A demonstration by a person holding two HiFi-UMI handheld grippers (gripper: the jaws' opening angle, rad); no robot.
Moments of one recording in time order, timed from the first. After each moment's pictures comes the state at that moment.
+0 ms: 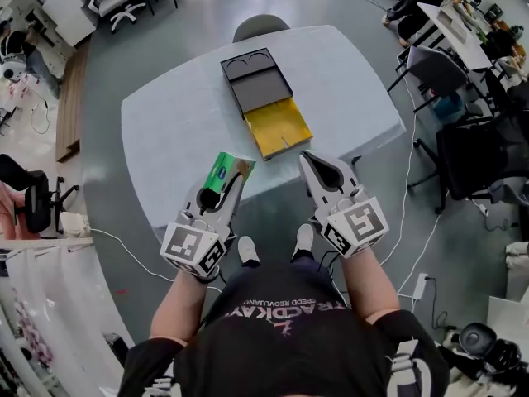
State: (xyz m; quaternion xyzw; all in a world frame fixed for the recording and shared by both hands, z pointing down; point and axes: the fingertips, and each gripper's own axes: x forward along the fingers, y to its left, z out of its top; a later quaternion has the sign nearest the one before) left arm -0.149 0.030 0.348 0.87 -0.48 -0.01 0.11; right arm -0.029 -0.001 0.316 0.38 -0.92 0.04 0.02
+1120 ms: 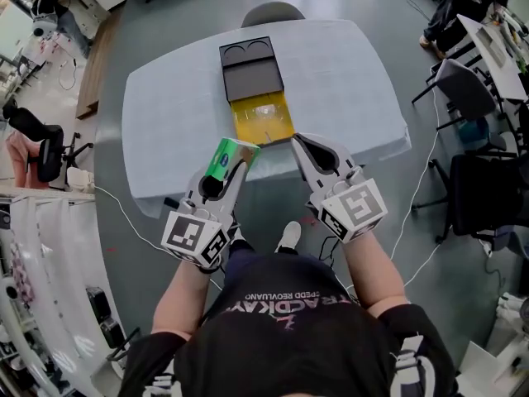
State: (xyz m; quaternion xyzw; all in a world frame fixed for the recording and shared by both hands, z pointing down) left arm -0.019 -0.013 0.352 0.82 -0.57 0.00 0.11; right arm 0.072 -0.068 0.327 0.26 -0.96 0.05 0.02
